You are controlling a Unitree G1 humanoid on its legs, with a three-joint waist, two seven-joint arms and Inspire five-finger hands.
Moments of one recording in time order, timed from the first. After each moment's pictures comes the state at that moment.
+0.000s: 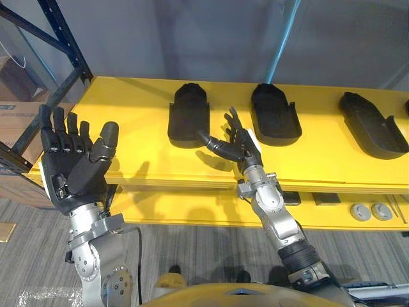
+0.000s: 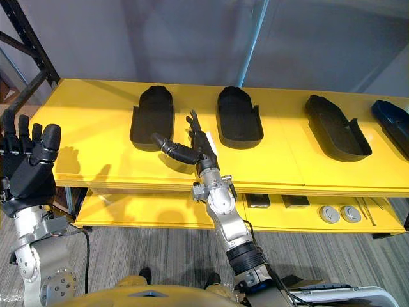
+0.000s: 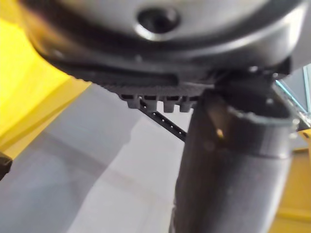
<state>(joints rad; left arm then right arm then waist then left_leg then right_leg) 0.36 -0.03 0.16 -0.52 -0.59 -0.34 0.10 -0.20 -0.09 0.30 0.16 0.13 -0.12 -0.10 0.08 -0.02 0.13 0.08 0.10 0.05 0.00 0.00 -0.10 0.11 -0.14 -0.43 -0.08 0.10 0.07</state>
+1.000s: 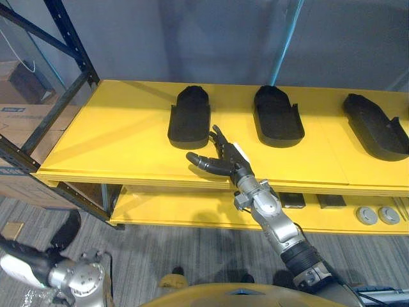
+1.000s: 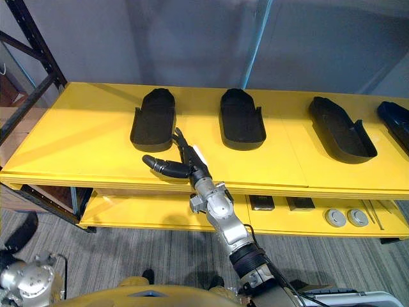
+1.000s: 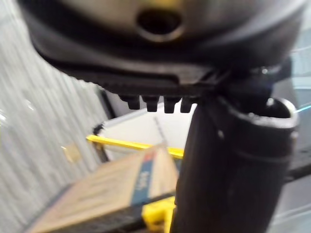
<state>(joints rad) 0.36 -0.03 0.48 0.14 -0.01 -0.11 0.79 -0.20 -0.15 0.40 0.24 0.21 -0.10 0.03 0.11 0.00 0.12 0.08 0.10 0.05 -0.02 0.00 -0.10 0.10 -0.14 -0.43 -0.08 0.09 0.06</state>
